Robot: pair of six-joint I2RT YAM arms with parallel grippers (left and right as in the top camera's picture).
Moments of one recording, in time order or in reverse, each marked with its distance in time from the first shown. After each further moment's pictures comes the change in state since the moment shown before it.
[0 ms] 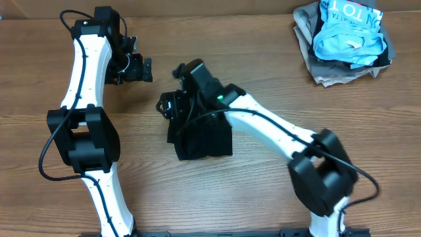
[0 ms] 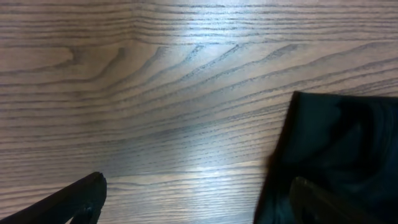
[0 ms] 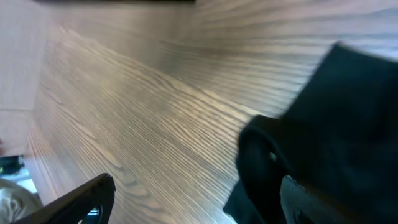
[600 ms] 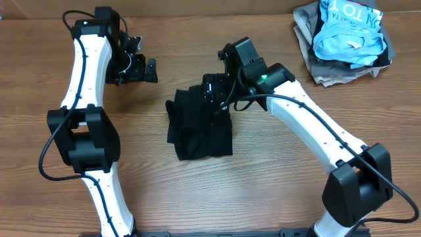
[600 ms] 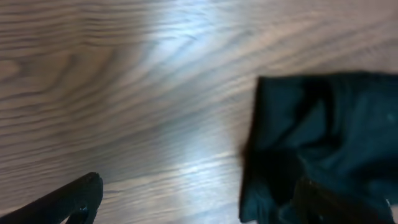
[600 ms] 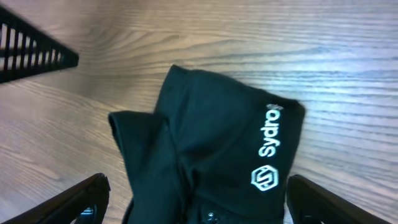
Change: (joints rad) left arm -0.006 0.000 0.000 -0.026 0.109 0.106; right arm -0.202 -0.157 0.014 -0.316 0.119 -0.127
